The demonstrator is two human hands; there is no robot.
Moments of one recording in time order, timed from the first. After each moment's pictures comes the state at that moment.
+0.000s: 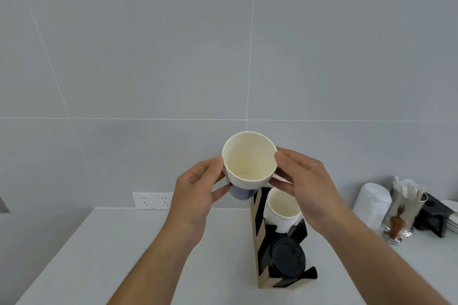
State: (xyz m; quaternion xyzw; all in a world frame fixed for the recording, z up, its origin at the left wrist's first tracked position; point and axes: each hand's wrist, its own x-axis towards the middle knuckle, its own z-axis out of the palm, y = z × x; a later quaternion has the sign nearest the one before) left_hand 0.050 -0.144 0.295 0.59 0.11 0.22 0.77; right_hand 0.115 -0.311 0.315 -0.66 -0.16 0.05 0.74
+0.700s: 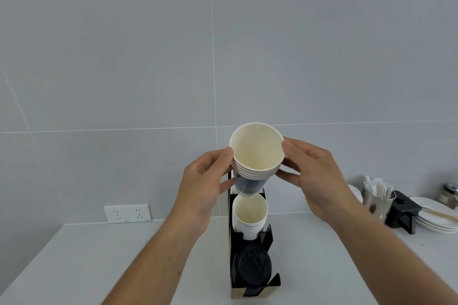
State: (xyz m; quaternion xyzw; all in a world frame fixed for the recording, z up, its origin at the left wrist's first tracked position) left_hand 0.098 -0.220 0.315 0.60 0.06 0.19 0.77; right_hand 0.148 -0.393 0.334 -0.65 -0.16 0.00 0.74
